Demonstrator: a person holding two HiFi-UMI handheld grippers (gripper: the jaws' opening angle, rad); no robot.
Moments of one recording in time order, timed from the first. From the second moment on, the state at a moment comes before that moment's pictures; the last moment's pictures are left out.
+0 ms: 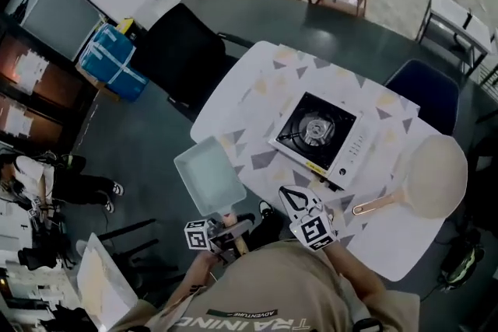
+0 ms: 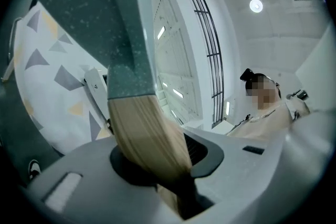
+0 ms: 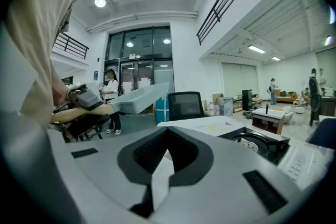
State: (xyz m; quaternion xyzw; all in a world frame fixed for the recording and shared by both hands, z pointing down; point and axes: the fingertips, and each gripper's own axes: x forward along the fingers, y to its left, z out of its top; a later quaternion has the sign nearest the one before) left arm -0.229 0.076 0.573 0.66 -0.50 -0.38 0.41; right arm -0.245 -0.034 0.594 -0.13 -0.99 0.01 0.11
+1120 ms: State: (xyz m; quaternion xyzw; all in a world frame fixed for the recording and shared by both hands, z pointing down) left arm -0.292 -0.054 0.612 0.78 -0.16 -0.18 0.58; right arm -0.217 -0.106 0.605 0.30 -0.93 0.09 0.18
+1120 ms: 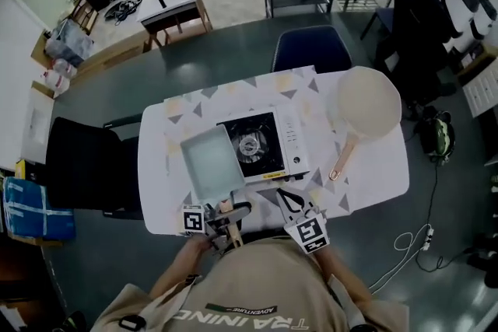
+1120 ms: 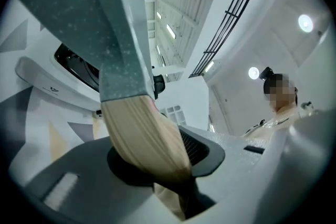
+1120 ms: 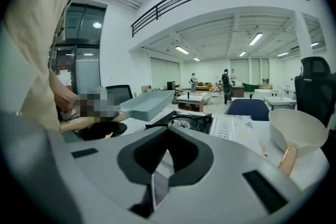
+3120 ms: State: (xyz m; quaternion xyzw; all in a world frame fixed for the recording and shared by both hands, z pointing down) left arm -0.235 -0.135 0.660 0.75 -0.10 -0.14 0.64; right arm -0.186 -0.180 0.642 0.25 -0.95 0.12 0.15
